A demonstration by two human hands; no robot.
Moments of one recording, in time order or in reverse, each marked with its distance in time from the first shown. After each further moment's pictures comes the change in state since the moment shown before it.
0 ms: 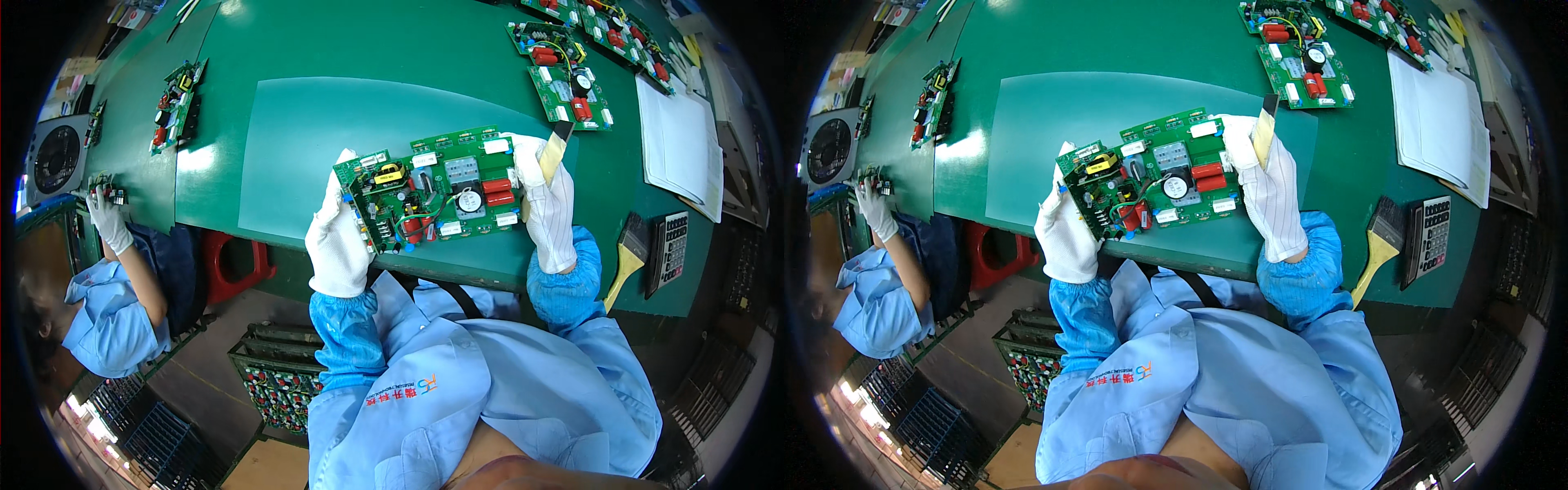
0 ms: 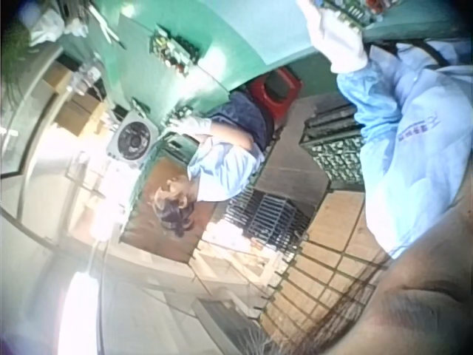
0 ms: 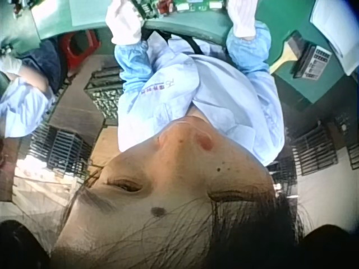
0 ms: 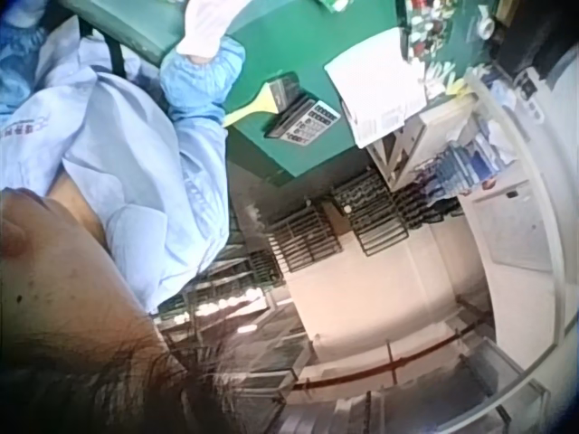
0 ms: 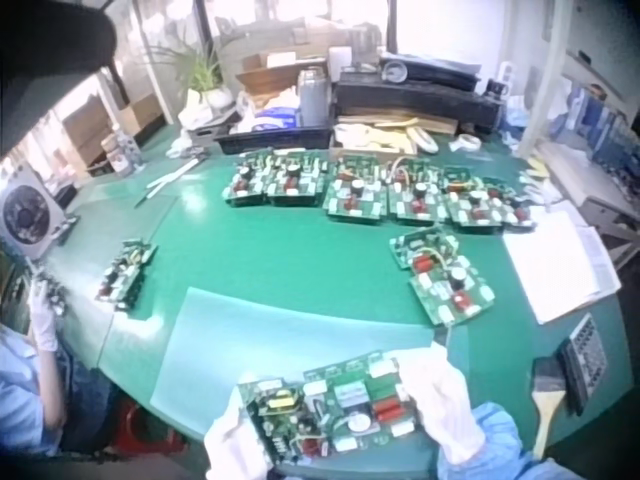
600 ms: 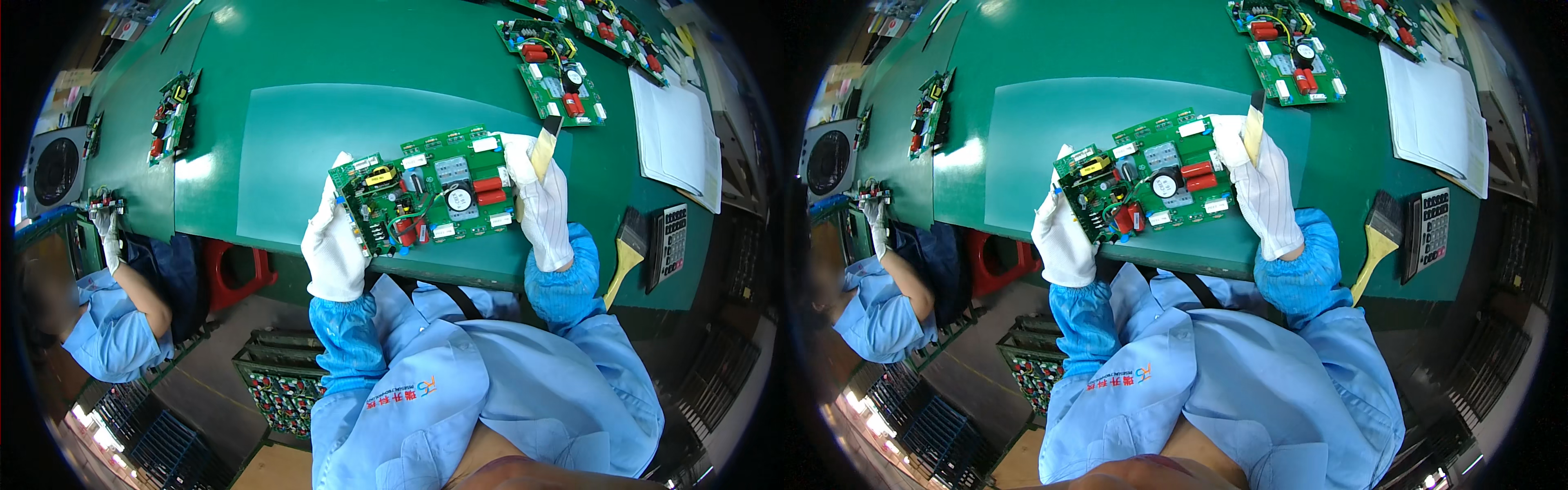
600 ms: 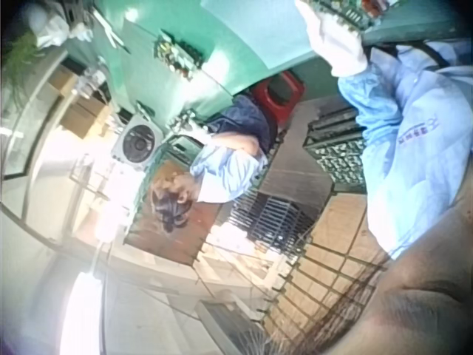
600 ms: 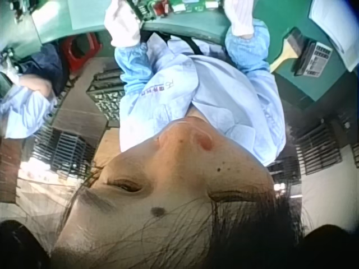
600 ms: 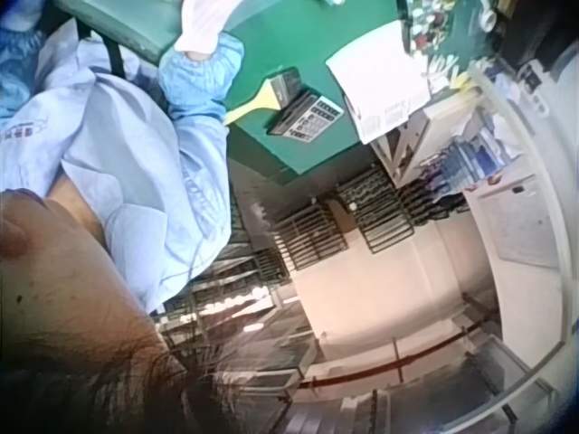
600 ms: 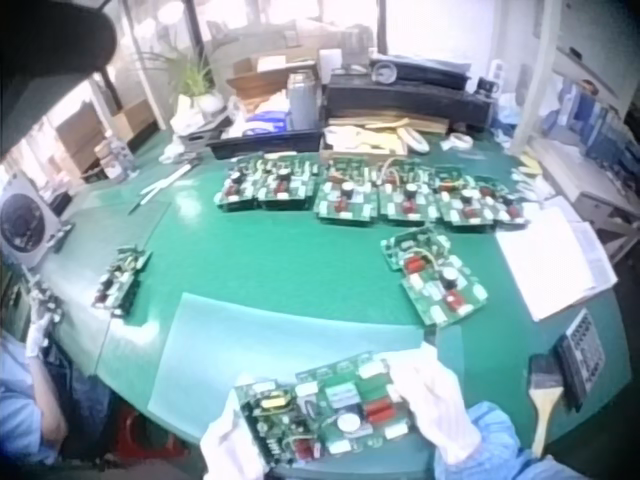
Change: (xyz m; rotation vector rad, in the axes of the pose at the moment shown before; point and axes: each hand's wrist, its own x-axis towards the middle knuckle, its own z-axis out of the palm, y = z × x) left_hand 0.000 0.001 0.000 -0.178 -0.138 -0.019; right_hand -0.001 -0.010 -0.002 -0.025 -0.054 0.053
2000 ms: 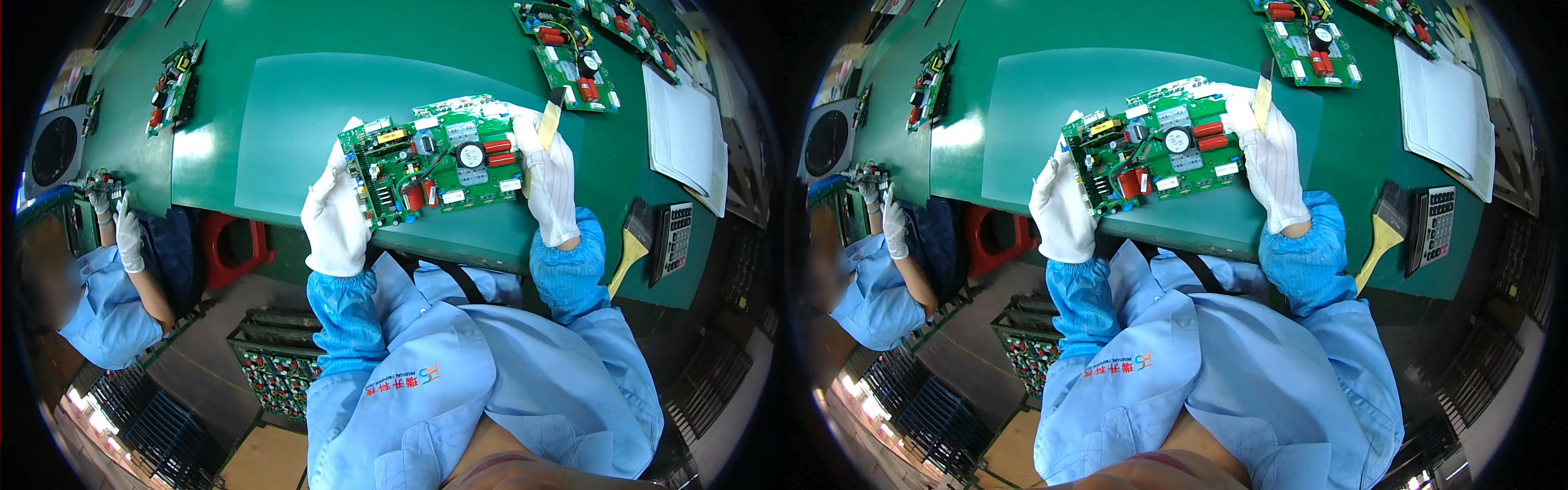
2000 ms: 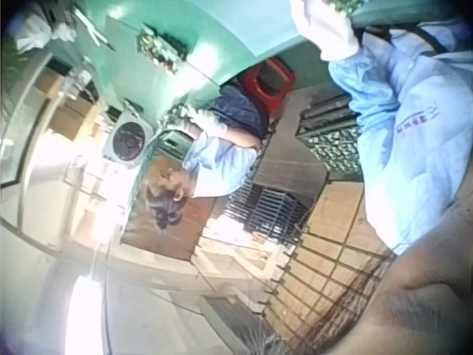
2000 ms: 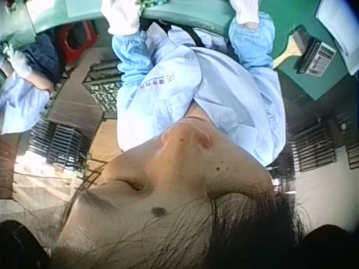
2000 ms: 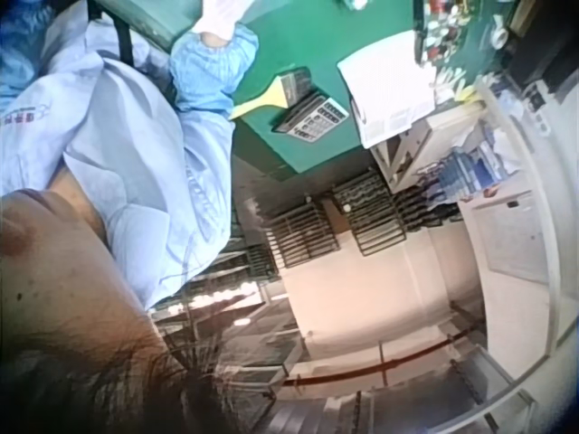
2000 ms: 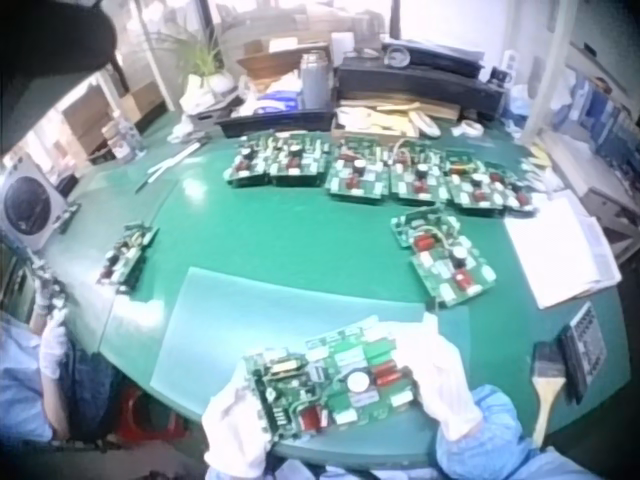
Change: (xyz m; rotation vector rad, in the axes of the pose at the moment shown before) left_hand 0.002 0.000 0.009 0.196 0.088 0.008; right_hand 0.007 0.018 -0.002 -0.262 -0.012 -0.071
